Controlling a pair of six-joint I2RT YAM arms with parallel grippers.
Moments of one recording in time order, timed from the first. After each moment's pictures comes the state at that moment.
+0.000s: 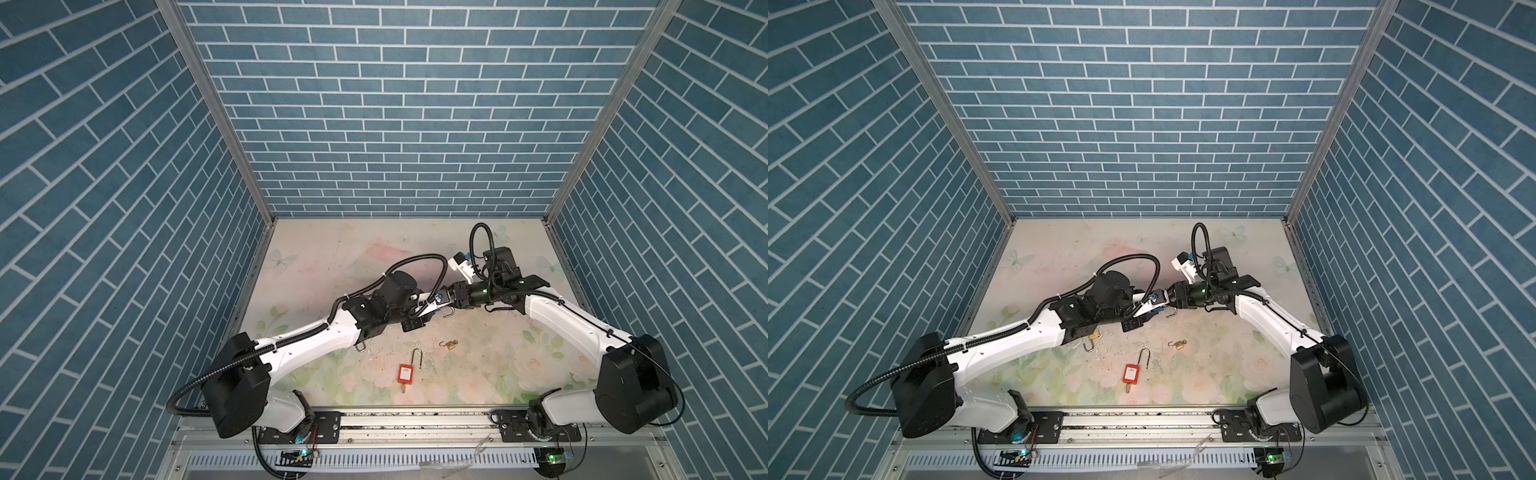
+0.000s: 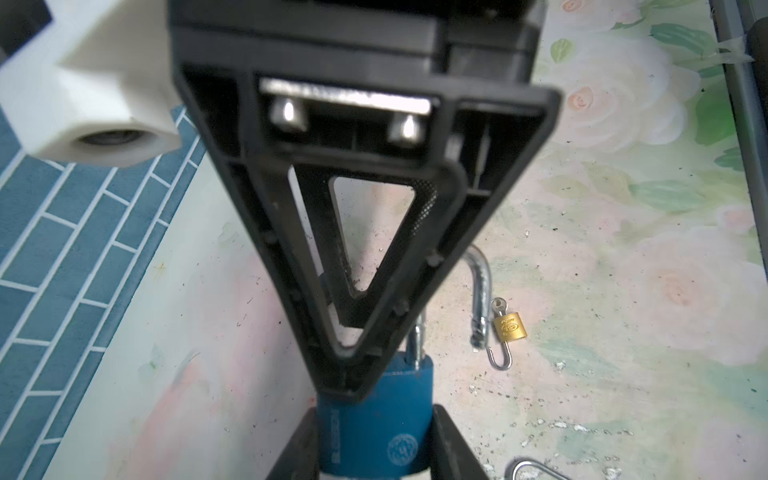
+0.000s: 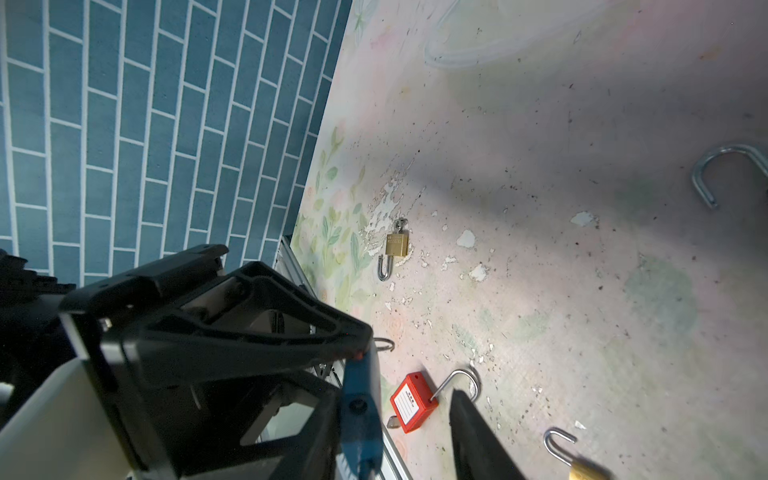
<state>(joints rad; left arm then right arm) -0.88 1.42 0.97 -0.18 0.13 0.52 0.46 1.40 0.97 -0.43 -0.87 0.36</state>
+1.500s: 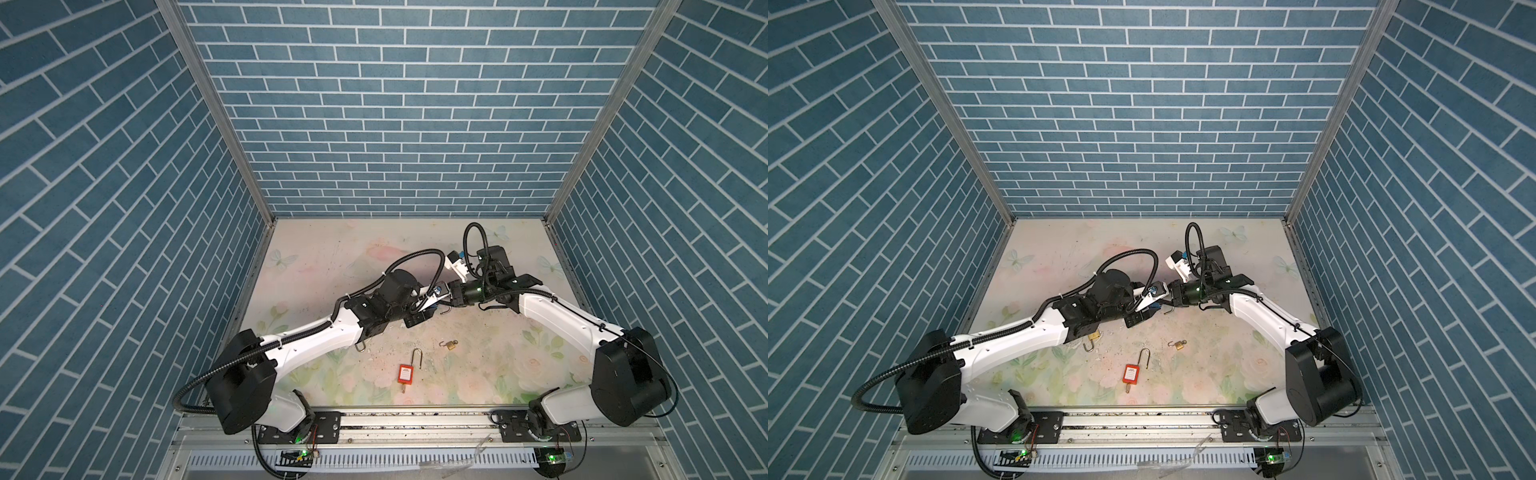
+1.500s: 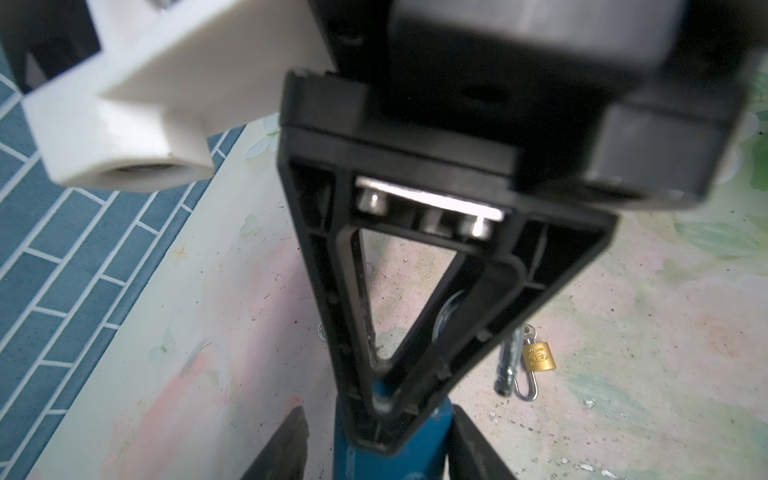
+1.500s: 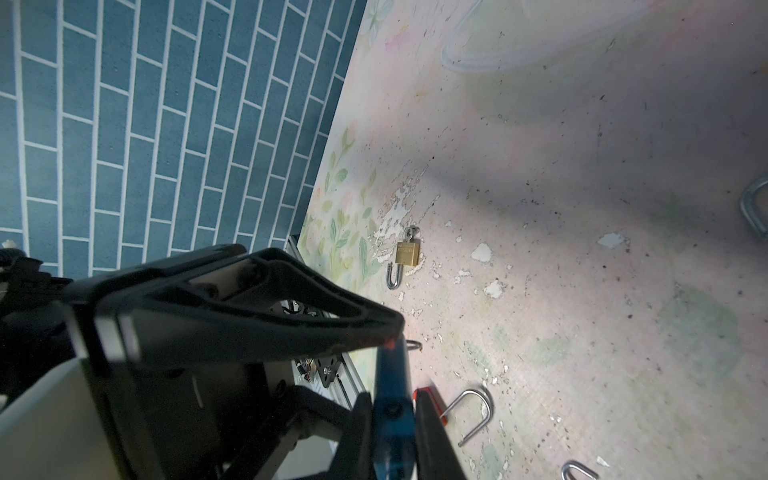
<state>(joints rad) -0.87 1.45 0.96 -0.10 0.09 0.43 0.49 1.44 0.98 -0.36 -0.87 0.40</state>
